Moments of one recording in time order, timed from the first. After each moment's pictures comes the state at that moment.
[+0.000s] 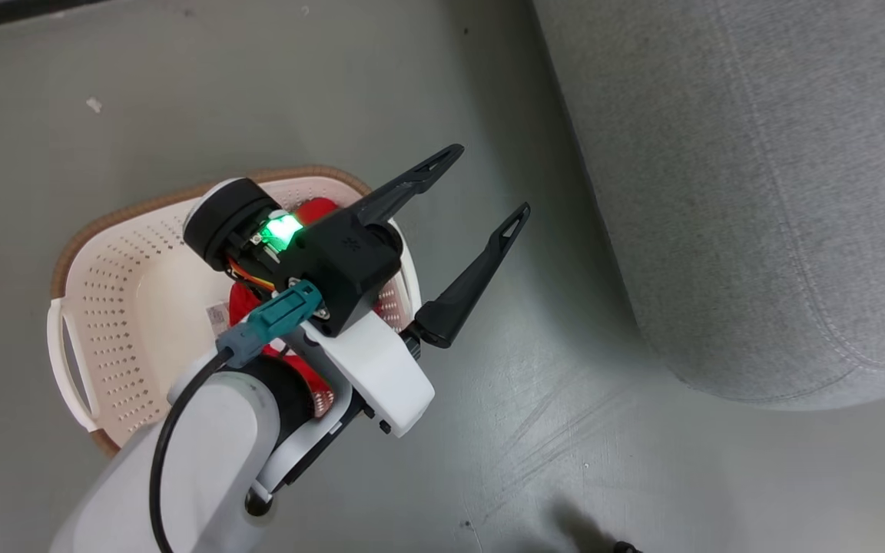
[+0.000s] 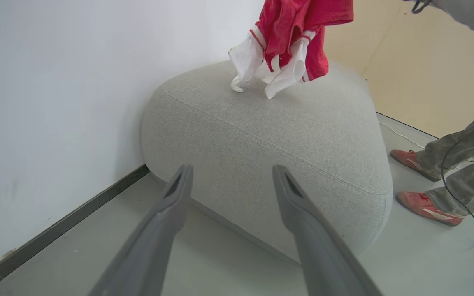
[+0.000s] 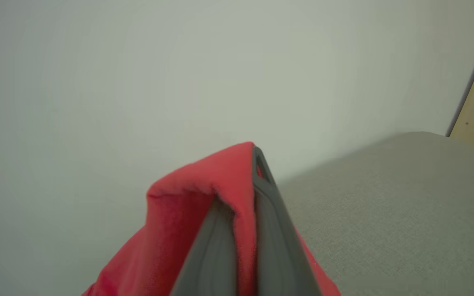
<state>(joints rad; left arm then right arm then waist) -0.60 0.18 -0.55 -0.33 -0.39 -0.07 0.32 -1.24 -0.36 -0.35 0.63 0.16 0.12 -0.08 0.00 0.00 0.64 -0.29</state>
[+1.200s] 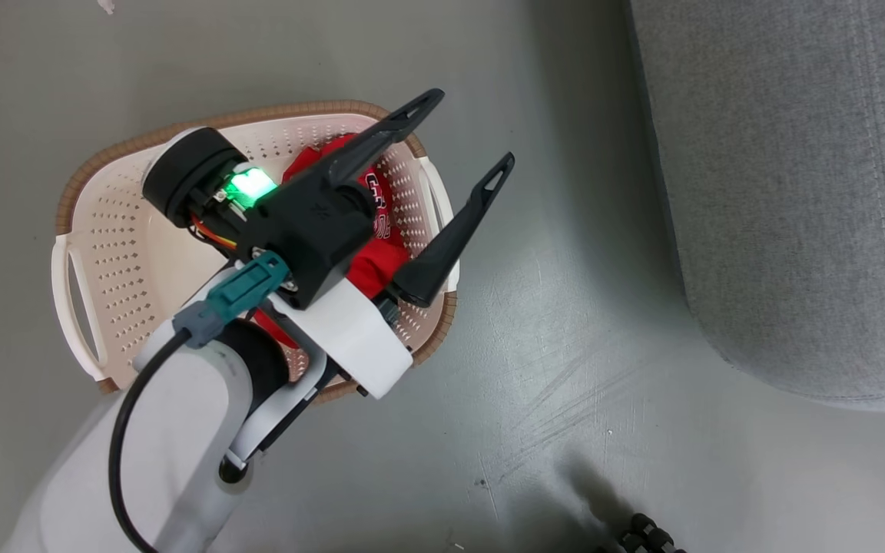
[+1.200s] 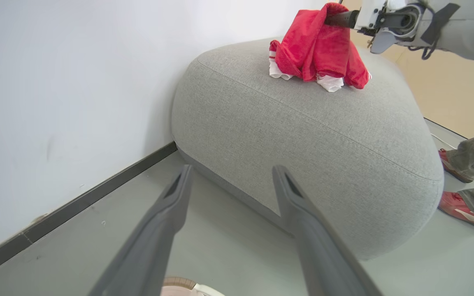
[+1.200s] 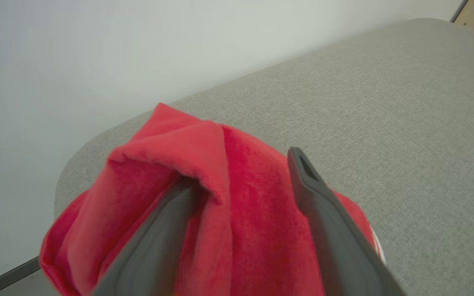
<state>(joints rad) -0.67 0.21 -0.52 -0.33 -0.38 -0.08 0.30 -1.27 -0.33 -0.57 0.90 -0.06 0.12 -0.05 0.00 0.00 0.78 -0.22</state>
